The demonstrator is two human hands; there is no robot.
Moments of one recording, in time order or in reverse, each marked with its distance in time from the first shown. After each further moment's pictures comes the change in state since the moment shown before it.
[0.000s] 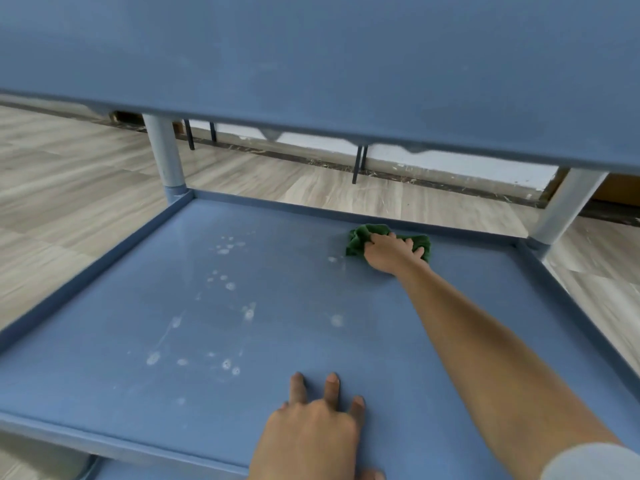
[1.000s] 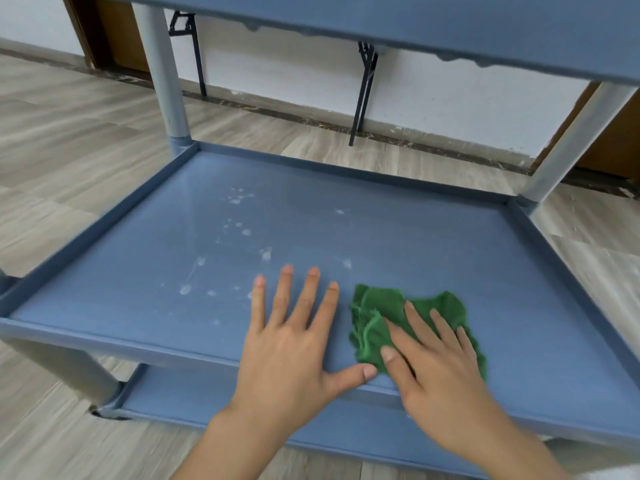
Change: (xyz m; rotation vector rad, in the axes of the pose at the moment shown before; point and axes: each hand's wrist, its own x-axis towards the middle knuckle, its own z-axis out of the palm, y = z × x) left_hand -0.020 -0.047 0.045 -0.014 0.726 0.086; right_hand -0.305 0.055 0.060 -0.151 0.055 -0.232
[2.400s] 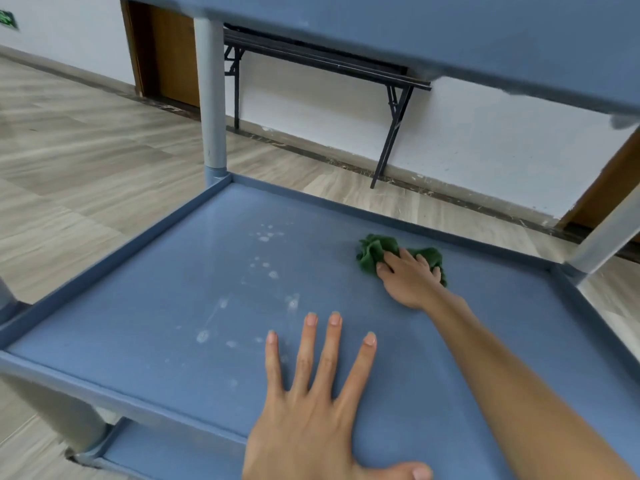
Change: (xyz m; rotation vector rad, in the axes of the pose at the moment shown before) left_hand 0.013 -0.015 0.032 0.016 0.186 -0.090; right_hand 0.281 -0.013 -0.020 0.064 -0.013 0.030
